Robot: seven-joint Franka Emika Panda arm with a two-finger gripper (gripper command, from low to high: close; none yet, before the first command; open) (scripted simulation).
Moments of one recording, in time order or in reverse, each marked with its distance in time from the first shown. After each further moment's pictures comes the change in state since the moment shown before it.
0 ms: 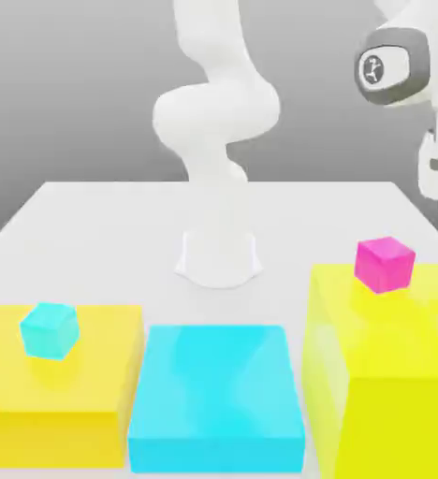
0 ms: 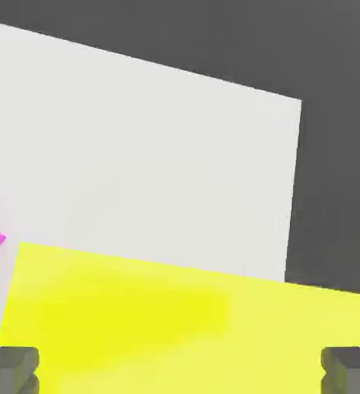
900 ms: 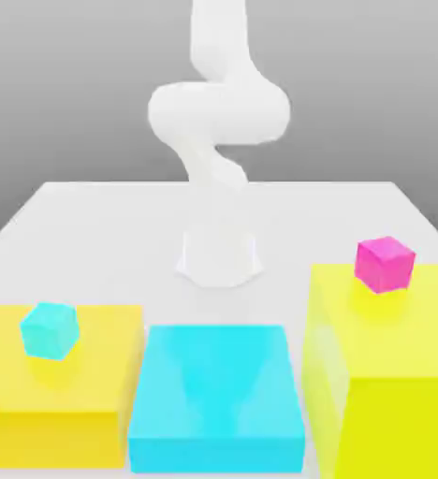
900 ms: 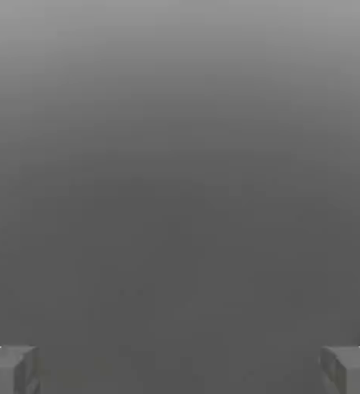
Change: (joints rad) arm -0.638 -0.610 -0.060 0.256 -0.082 -0.317 1.179
